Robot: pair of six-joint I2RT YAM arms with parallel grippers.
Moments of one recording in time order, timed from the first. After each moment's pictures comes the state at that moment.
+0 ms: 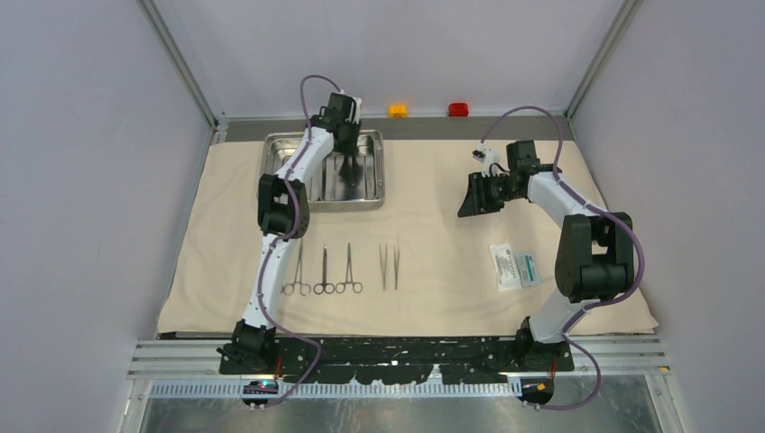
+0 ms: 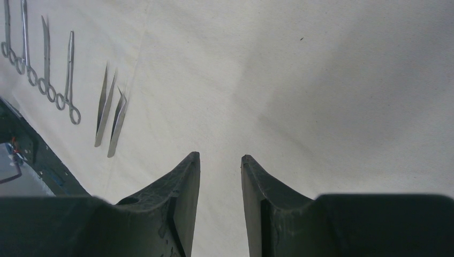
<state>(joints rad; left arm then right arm) -0.30 2.63 2.48 -0.71 -0.02 -0.04 0.04 1.68 1.14 -0.57 -0.65 -0.13</state>
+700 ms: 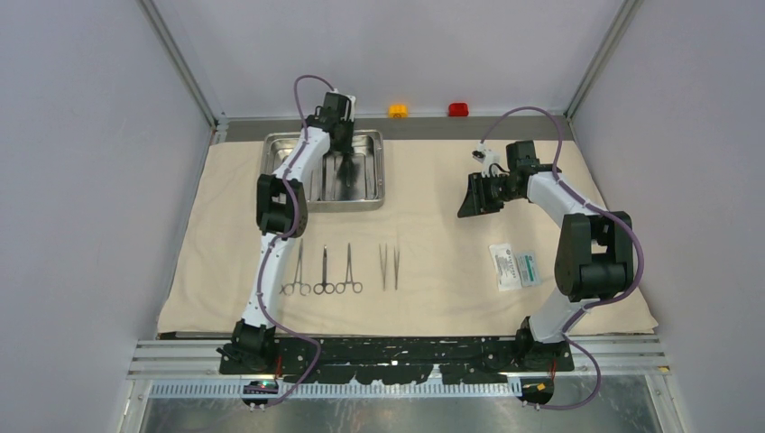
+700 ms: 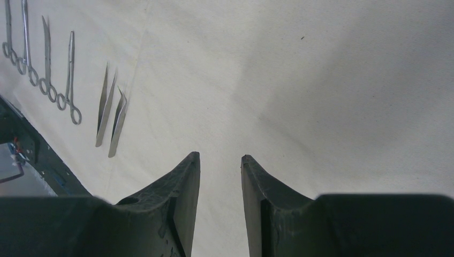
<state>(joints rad) -0.27 2.66 2.50 -0.69 -0.02 -0.08 0.04 1.68 1.14 -0.57 -0.66 -0.12</state>
